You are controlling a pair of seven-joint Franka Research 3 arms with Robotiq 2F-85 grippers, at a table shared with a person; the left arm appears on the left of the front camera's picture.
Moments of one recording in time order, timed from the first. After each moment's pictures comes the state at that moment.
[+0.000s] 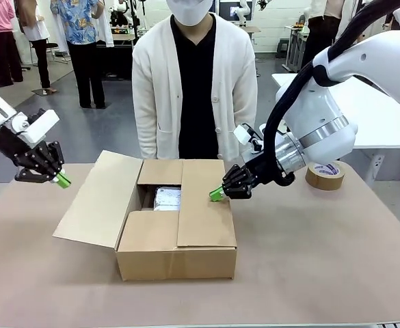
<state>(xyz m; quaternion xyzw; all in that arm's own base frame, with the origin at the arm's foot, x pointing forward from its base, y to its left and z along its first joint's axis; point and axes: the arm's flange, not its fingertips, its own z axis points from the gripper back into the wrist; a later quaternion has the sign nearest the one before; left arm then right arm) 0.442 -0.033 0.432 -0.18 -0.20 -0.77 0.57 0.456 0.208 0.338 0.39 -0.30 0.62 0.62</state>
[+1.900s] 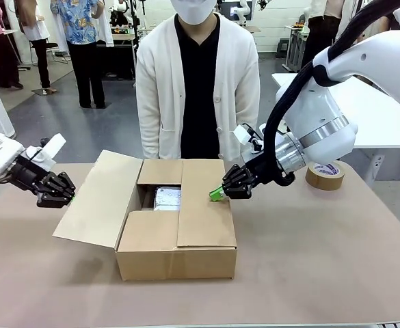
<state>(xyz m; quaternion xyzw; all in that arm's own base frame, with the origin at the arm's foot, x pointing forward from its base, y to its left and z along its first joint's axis) 0.444 -0.029 0.341 -0.29 -0.25 -0.63 0.68 0.456 0.208 0.338 0.39 -0.30 0.62 0.62</state>
